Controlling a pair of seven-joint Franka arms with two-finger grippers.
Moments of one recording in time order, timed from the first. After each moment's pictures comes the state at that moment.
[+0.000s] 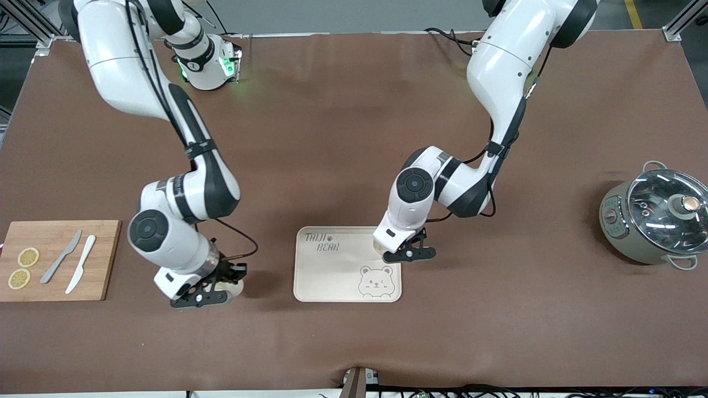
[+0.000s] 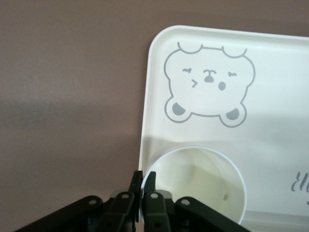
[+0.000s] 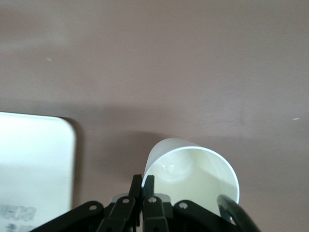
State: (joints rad) left arm -0.54 0.82 -0.07 -1.37 0.14 2.27 -0.76; right arm 0.31 0.76 -0.01 -1.29 0.06 2.19 0.21
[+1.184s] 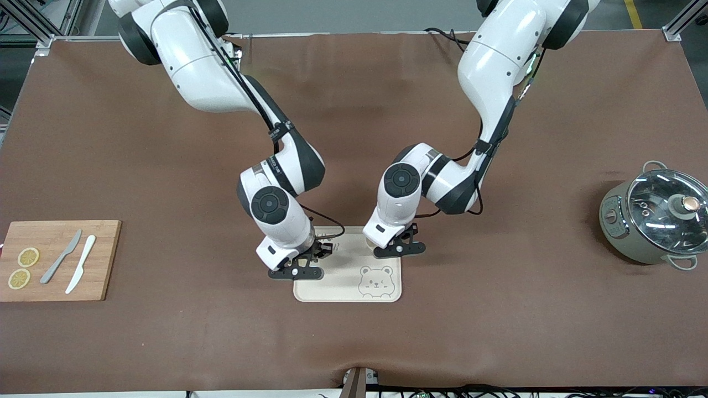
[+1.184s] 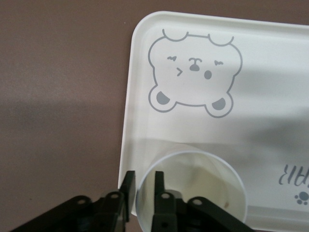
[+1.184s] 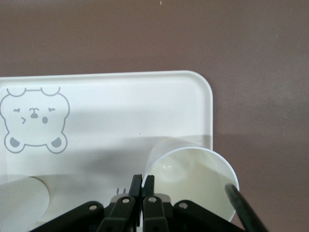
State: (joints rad) left arm -0.57 0.84 -0.07 -1.35 0.16 2.27 -0.80; right arm 0.55 0.91 -0.01 -1.15 0.06 2.18 0.52
